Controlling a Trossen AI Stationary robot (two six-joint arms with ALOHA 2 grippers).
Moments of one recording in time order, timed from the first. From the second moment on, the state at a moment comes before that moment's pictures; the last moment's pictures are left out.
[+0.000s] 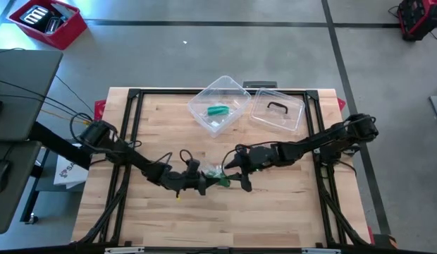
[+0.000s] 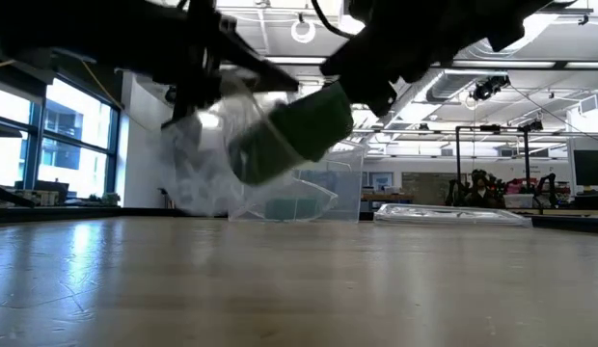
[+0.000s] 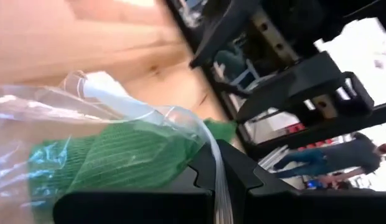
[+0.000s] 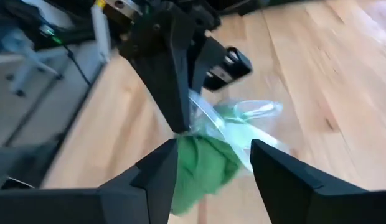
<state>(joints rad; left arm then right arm) -0.46 1.74 0.67 0.80 -0.57 -1.20 0.21 1.58 0.84 0.25 0.01 0.25</state>
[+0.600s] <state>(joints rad) -0.44 1.80 0.67 0.93 -0.50 -1.17 0.31 1.64 0.68 0.22 -0.14 -0.10</state>
